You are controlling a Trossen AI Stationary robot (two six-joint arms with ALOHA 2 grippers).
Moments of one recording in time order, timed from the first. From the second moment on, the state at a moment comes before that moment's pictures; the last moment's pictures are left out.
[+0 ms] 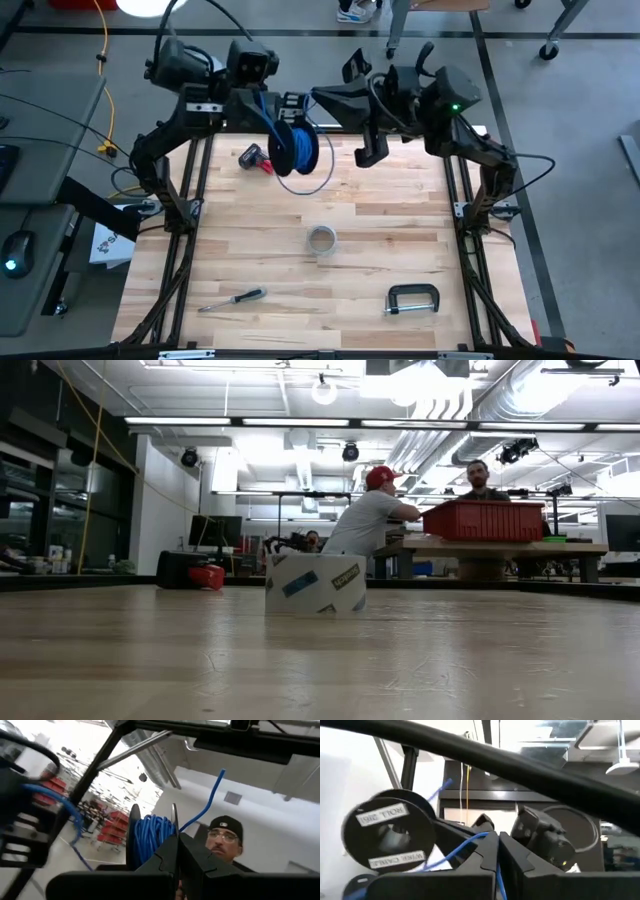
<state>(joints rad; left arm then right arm) 0.18 1.75 2.36 0.24 0.89 -1.24 -0.01 1.81 2.36 0.03 -0.16 0.01</state>
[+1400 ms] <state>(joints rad) 0.48 1.58 2.36 -0.40 0.82 -0.47 0.09 1.80 2.35 -0.54 0.49 -0.15</state>
